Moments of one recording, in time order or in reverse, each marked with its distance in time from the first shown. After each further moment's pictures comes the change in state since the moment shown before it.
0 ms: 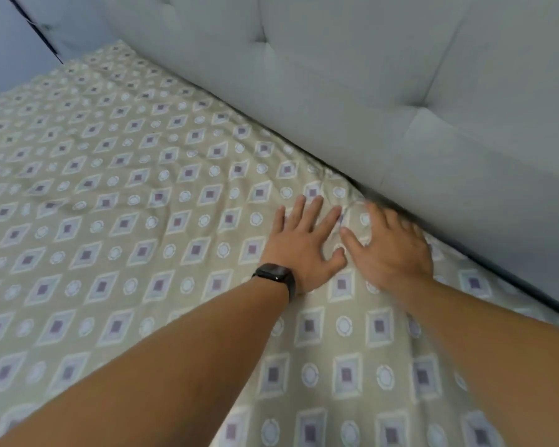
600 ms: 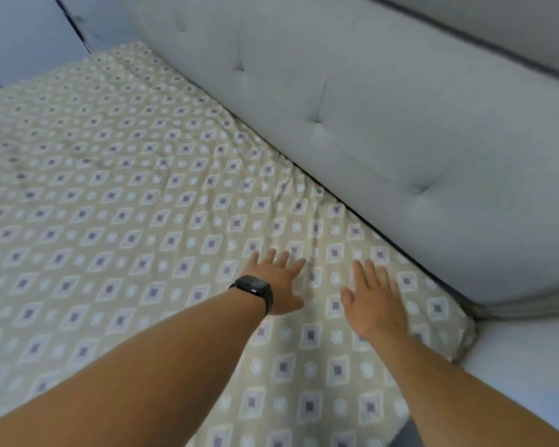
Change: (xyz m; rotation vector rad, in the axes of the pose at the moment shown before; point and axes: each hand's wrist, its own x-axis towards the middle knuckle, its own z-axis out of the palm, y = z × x) left_hand -0.175 0.155 -0.080 0.015 -0.538 -0.102; right_hand -0.210 0.137 -0.092 -0.152 -0.370 -0.045
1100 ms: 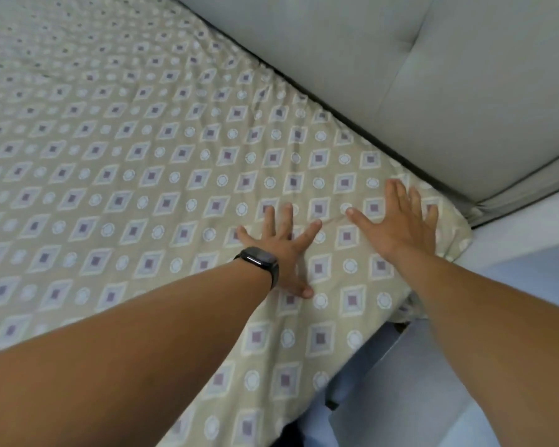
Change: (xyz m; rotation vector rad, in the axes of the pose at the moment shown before) left_hand -0.013 0.085 0.136 0.019 -0.028 -0.071; right_hand -0.006 0.094 0.064 0.110 0.188 0.091
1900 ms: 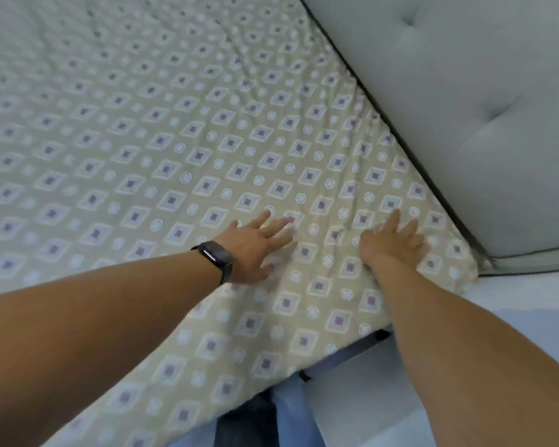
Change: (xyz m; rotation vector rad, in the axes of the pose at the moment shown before) left_hand -0.115 -0.104 0.020 -0.086 0.075 0.125; right_hand -0.043 -0.090 -0.021 -0.203 -0.208 0.173
